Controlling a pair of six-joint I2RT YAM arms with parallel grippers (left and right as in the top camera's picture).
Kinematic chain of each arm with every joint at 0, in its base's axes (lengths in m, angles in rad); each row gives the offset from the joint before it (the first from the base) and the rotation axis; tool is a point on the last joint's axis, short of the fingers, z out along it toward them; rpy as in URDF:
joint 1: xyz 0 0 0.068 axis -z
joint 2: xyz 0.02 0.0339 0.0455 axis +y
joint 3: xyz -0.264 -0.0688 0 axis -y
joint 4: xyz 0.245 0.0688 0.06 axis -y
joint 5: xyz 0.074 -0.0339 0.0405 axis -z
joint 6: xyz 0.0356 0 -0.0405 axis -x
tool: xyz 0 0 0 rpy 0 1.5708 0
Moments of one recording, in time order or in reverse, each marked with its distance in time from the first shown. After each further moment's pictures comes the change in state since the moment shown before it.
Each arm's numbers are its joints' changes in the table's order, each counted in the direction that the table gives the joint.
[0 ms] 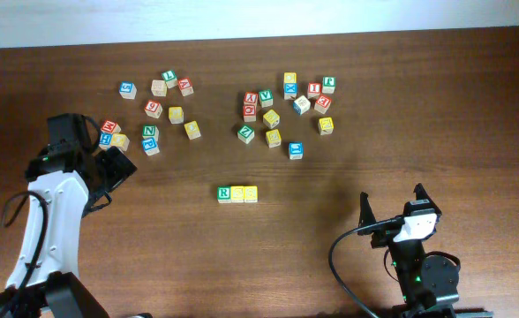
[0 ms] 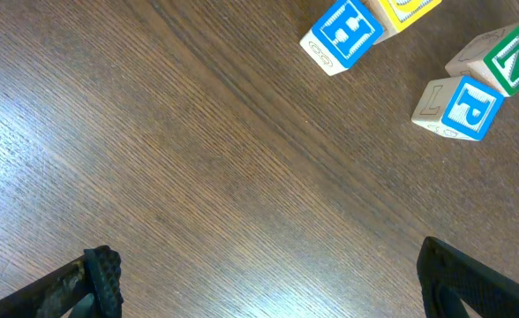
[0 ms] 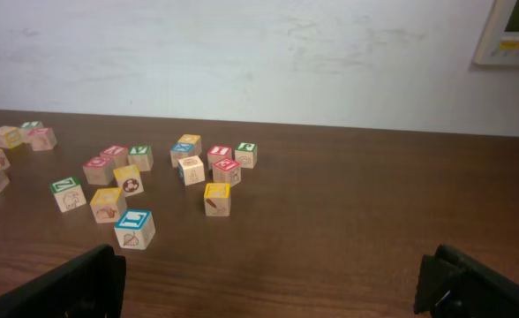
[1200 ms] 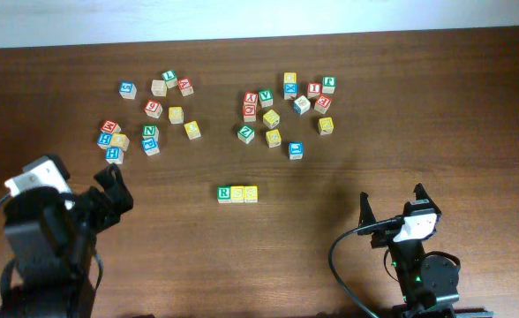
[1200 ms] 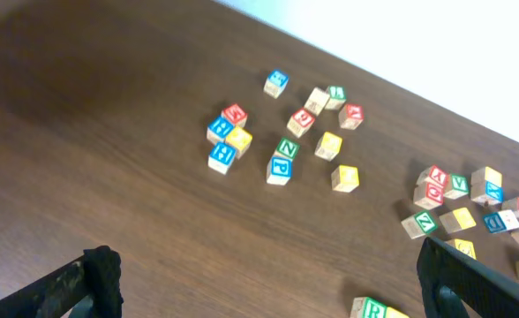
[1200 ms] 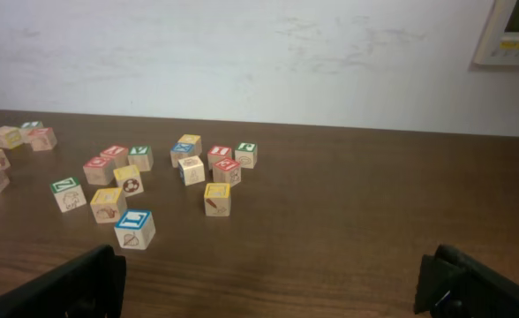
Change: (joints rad) left arm 0.098 -0.767 -0.038 -0.069 -0.001 -0.179; right arm 0.000 0.000 0.000 0.000 0.000 -0.001
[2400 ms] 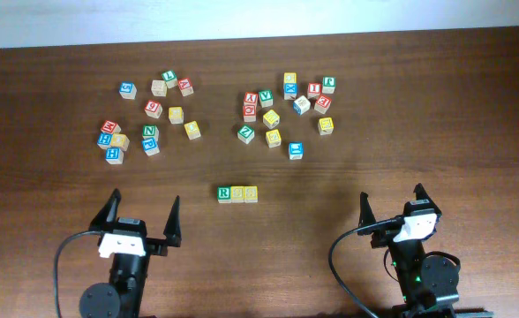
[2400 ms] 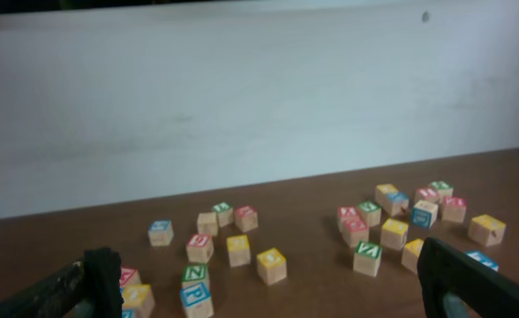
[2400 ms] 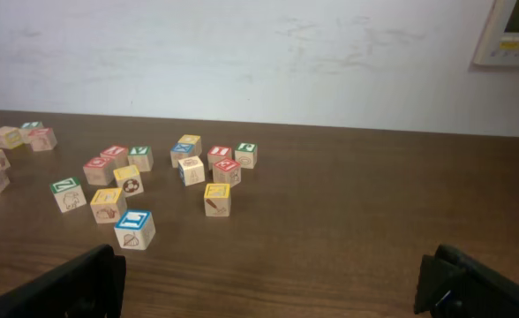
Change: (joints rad) left arm 0.096 -0.723 -0.974 0.941 0.289 -0.367; right arm 0.000 -0.001 0.000 0.000 0.000 0.000
